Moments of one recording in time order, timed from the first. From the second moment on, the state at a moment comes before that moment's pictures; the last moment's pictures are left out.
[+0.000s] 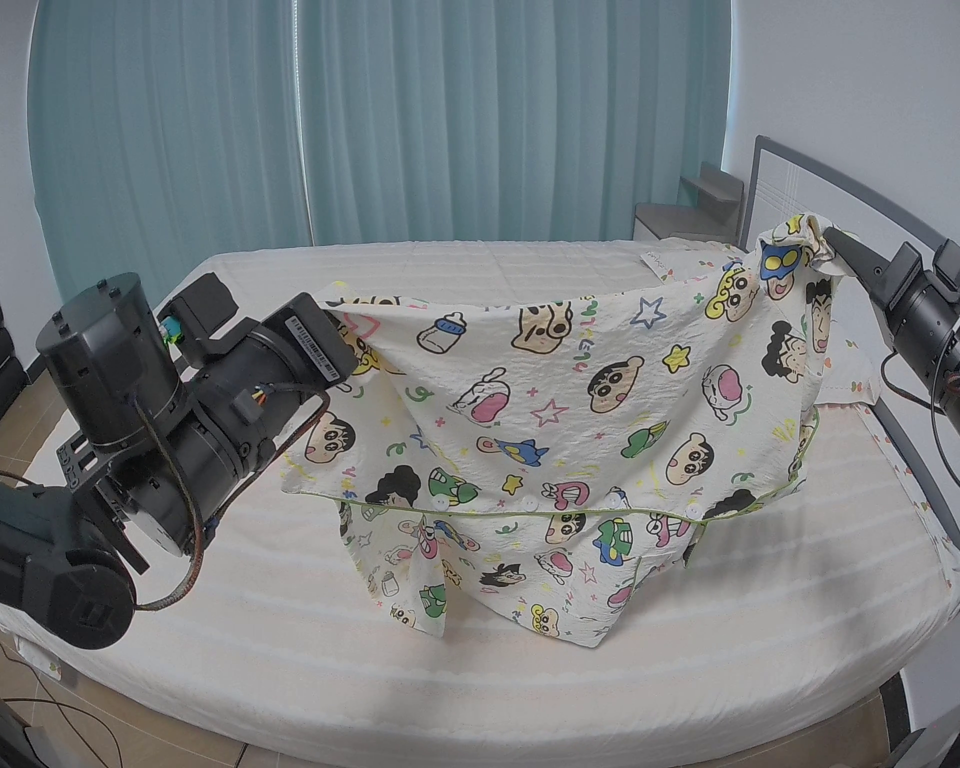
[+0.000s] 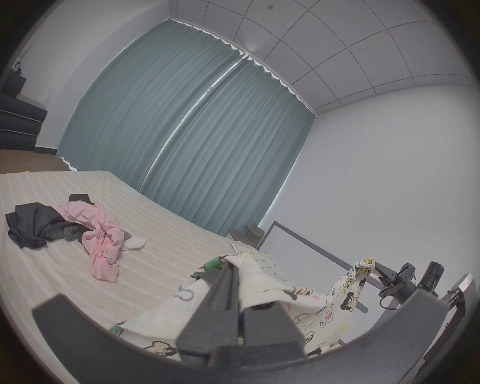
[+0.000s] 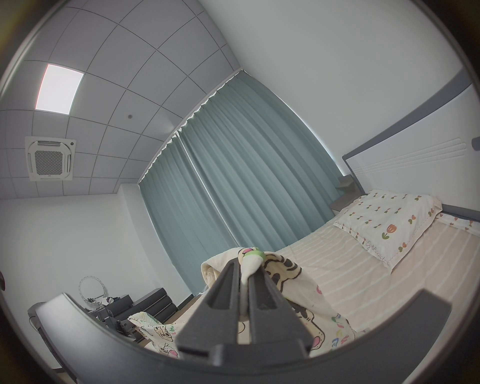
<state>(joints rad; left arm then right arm) -0.61 1.59 -0.71 -1.04 0.28 -0.47 0.26 1.37 -0.68 -0.96 0.04 0.54</state>
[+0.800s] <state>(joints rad) -0.61 1.40 -0.57 -1.04 0.32 -0.44 0.27 1.11 -0.57 -0.91 0.13 0.54</state>
